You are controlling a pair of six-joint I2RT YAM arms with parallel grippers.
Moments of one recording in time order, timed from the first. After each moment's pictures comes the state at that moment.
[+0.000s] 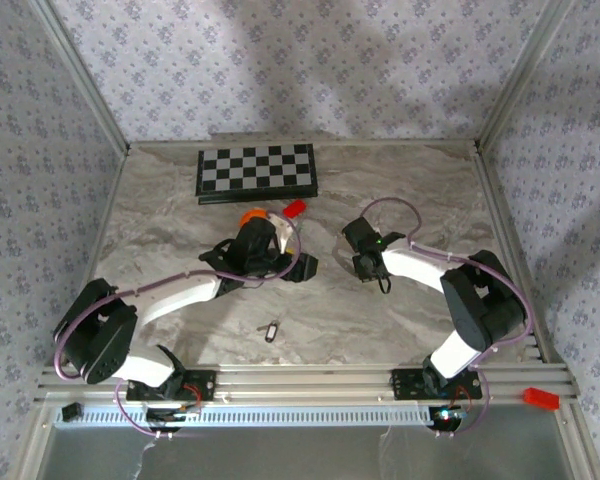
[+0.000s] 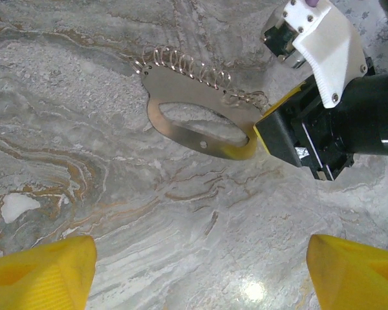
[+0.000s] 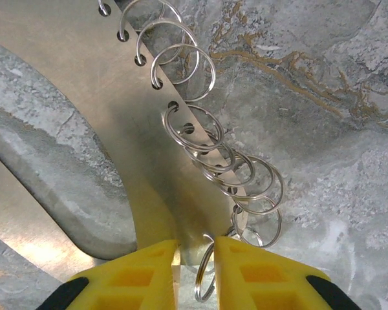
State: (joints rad) left arm -0.78 1.41 0.80 -0.02 0.24 -0.43; right arm 0.57 1.60 0.87 -0.57 0.34 0.34
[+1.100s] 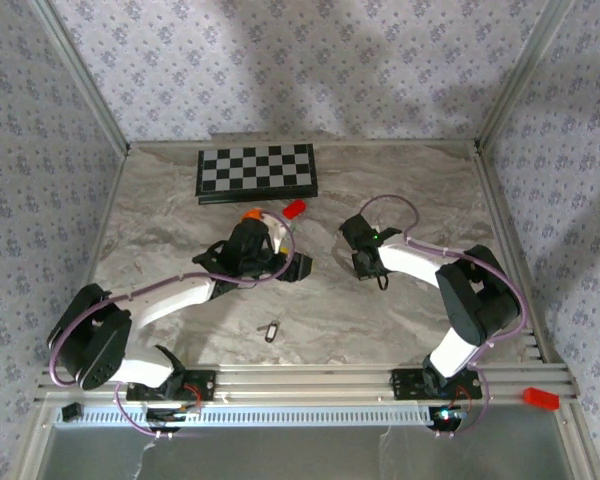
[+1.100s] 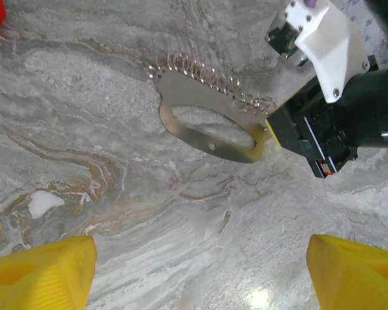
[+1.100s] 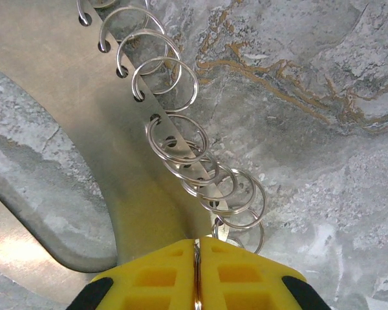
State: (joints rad) left arm -0.75 1.37 0.76 0.00 0.24 -0.40; right arm 0.57 1.65 0.92 -0.61 0.36 0.35
